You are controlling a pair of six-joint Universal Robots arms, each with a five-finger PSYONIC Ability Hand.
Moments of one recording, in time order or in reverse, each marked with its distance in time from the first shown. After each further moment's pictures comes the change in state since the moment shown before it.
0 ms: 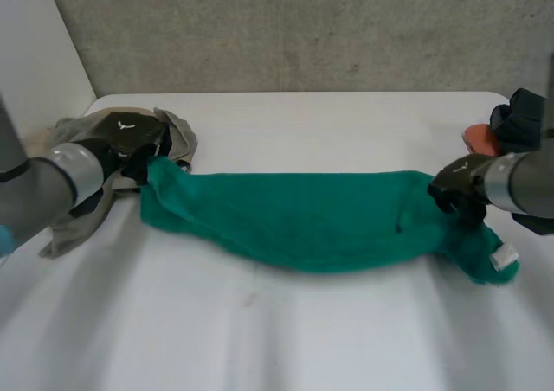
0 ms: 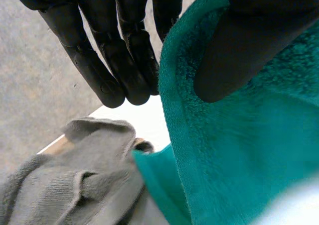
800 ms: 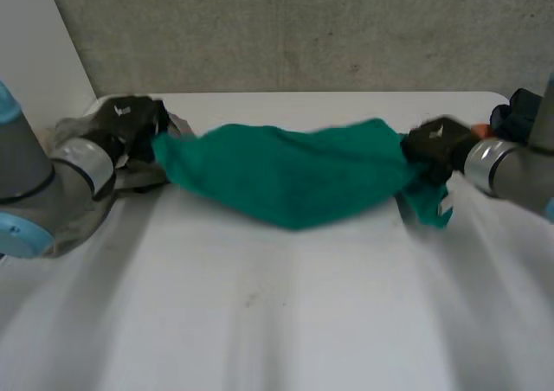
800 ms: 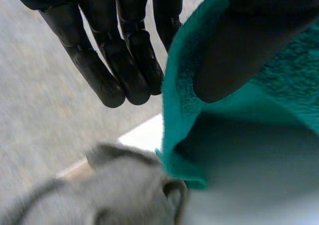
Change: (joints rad) left arm 0.010 -0.067 -0.068 0.321 -0.011 -0.195; right arm -0.069 0.129 -0.015 -0.377 -0.337 0.060; left_hand 0.000 0.001 0.000 0.003 0.000; right_hand 0.000 0.004 0.001 0.000 0.004
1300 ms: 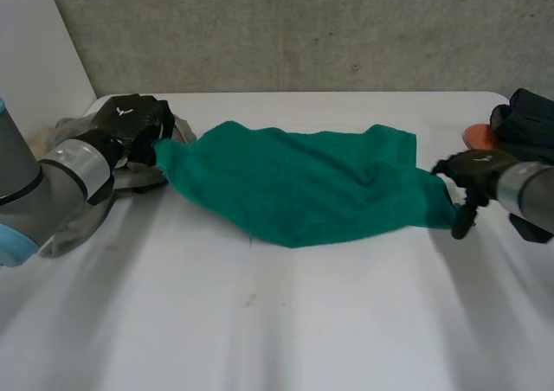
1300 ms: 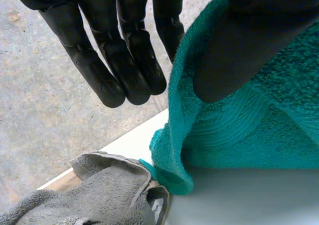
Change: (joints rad) left arm -0.002 0.097 -0.055 -0.037 0.055 0.005; right arm -0.034 -0.235 0.280 0.065 0.280 0.261; left_hand 0.000 0.000 0.000 0.000 0.000; right_hand -0.860 -0.939 -0.935 -0.941 -0.914
